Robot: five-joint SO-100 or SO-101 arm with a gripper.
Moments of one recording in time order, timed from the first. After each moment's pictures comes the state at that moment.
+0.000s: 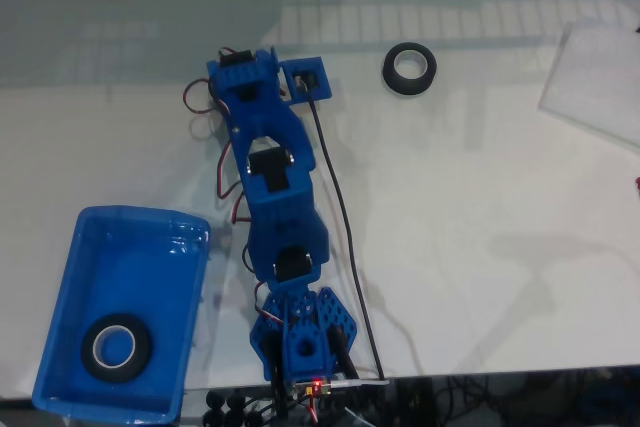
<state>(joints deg) -10.6 77.8 93.6 55.2 3.9</state>
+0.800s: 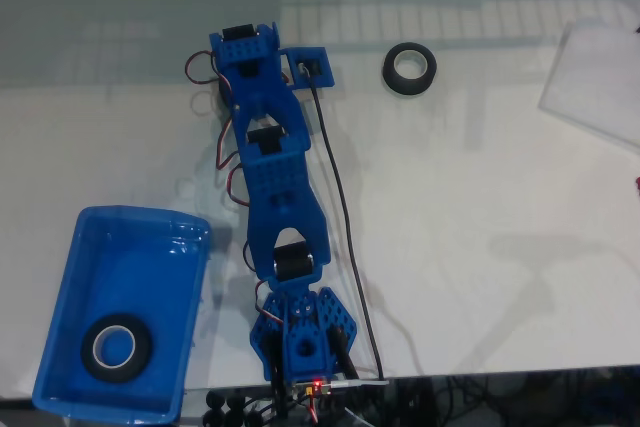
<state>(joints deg) -8.3 61.7 73.2 67.0 3.8</state>
